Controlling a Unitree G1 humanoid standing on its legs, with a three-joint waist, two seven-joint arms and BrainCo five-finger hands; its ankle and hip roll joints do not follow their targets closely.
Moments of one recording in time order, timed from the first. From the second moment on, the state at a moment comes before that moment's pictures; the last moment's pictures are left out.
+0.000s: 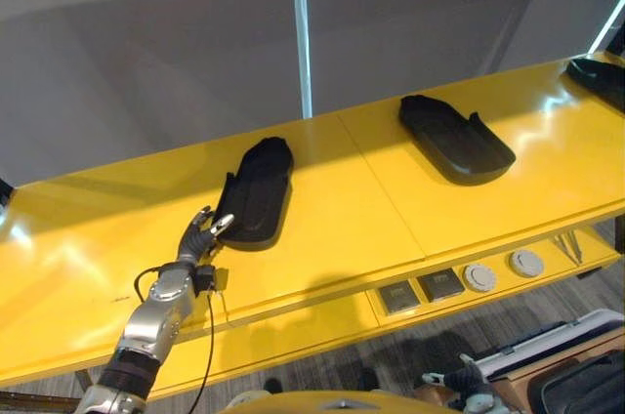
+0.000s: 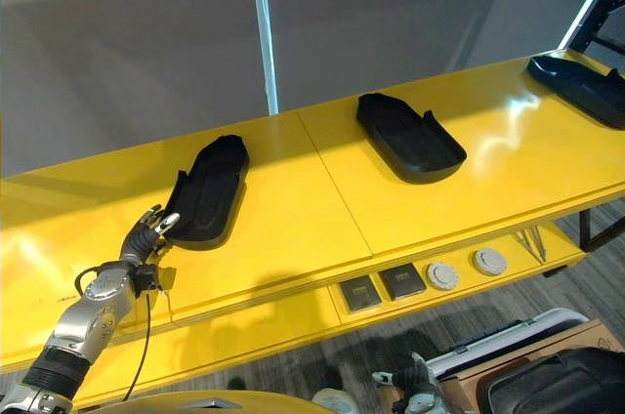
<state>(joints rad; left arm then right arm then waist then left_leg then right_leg) -0.05 0.38 -0.19 0.17 -0.50 0.21 0.18 0.08 -0.42 0.27 0.96 -0.05 0.05 -0.26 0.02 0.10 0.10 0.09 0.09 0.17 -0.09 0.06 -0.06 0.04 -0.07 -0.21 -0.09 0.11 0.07</state>
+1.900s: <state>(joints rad) -0.02 0.49 -0.13 0.06 -0.55 0.27 0.05 0.08 -0.45 0.31 0.91 -0.13 0.05 -0.18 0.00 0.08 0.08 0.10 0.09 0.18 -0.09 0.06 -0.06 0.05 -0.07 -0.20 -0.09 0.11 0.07</state>
